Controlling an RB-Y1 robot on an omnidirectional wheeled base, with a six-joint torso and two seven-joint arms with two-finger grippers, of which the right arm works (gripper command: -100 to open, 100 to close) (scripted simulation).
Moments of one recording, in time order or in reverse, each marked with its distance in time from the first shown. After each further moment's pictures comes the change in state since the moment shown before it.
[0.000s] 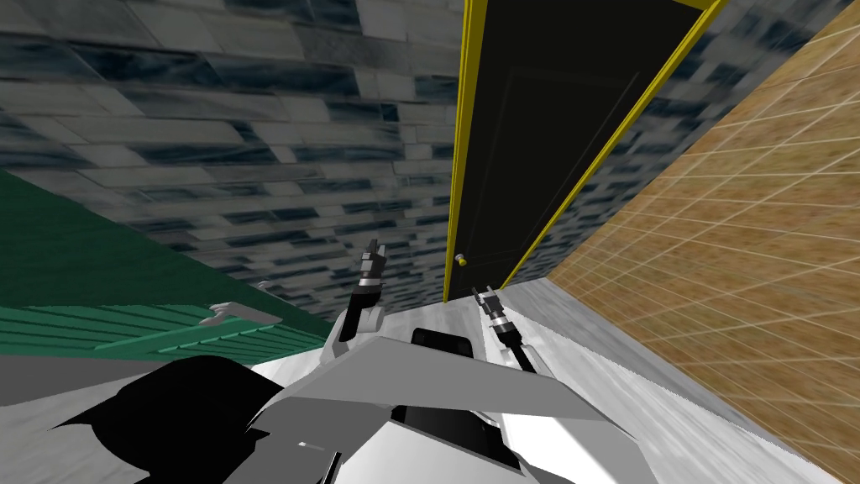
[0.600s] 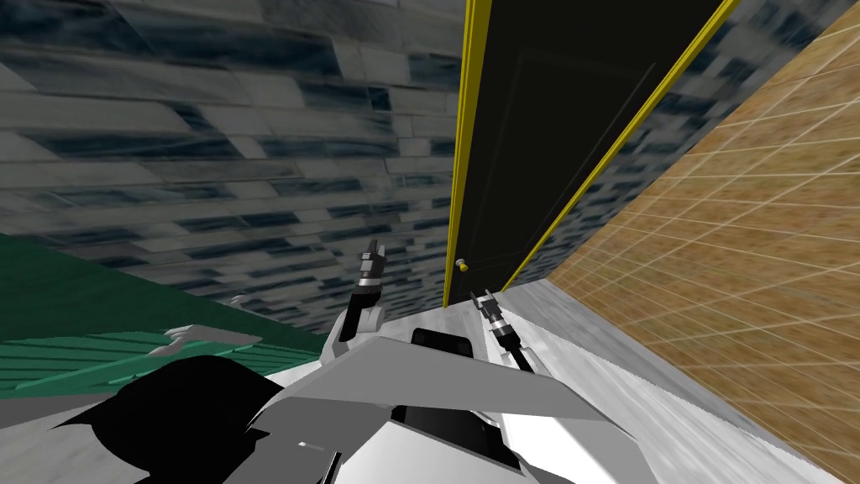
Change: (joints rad) arm -0.032 -0.005 0.000 0.117 0.037 -0.039 0.073
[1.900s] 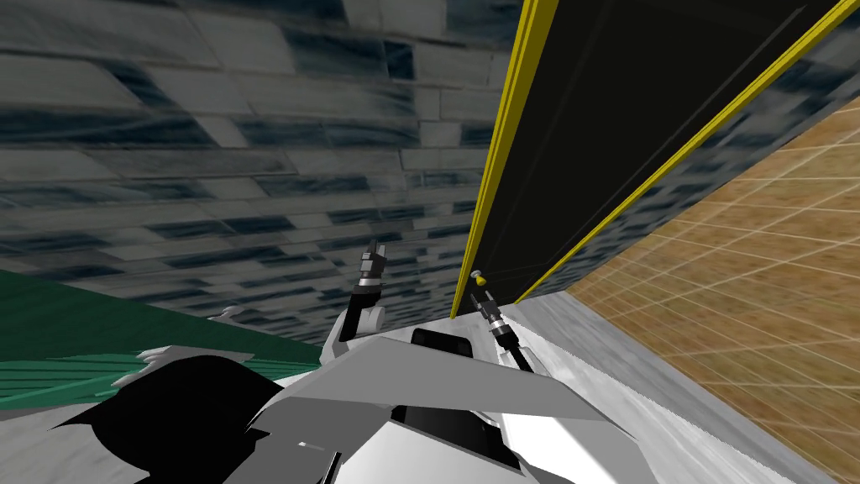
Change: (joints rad) arm -0.077 -0.016 0.026 0.168 -0.077 -0.011 0.141
